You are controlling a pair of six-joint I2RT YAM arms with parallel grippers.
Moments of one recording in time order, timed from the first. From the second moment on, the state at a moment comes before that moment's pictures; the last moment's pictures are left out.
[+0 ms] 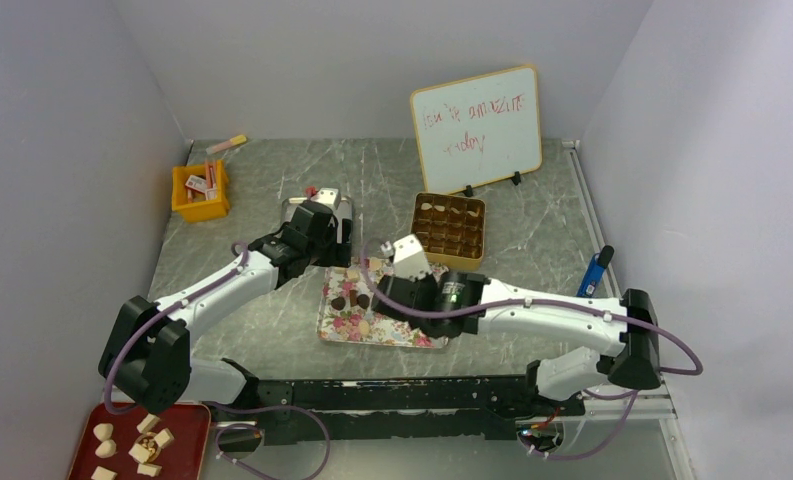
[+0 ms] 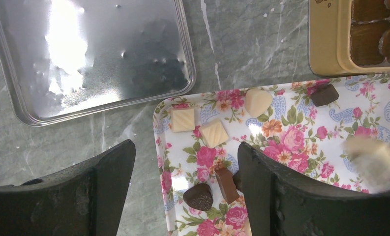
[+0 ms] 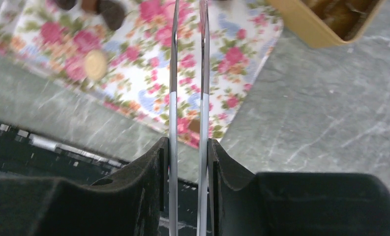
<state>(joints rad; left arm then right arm) -0.57 1.34 0.88 -0.30 -0.17 -0.38 1.34 1.39 1.24 -1.03 0.59 0.73</state>
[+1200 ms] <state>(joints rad) -0.57 1.31 0.87 -0.30 -0.16 -0.38 0.55 1.33 1.09 -0.72 0.44 0.36</state>
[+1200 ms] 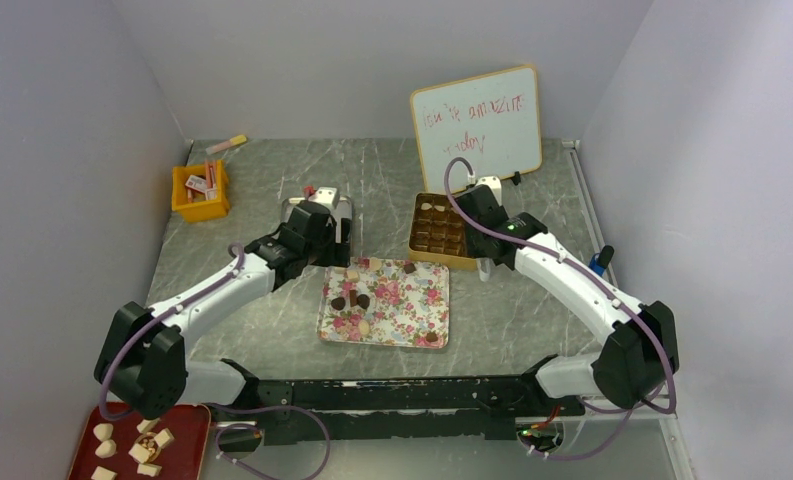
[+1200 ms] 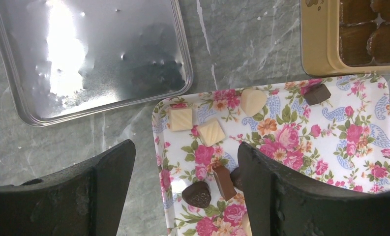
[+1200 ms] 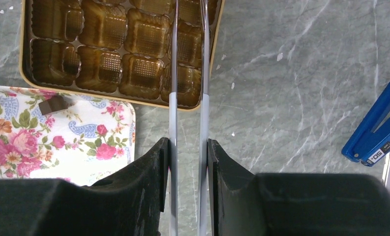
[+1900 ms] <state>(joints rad) -0.57 1.30 0.87 -0.30 -0.16 -0.39 0.50 1.33 1.08 -0.72 0.41 0.33</state>
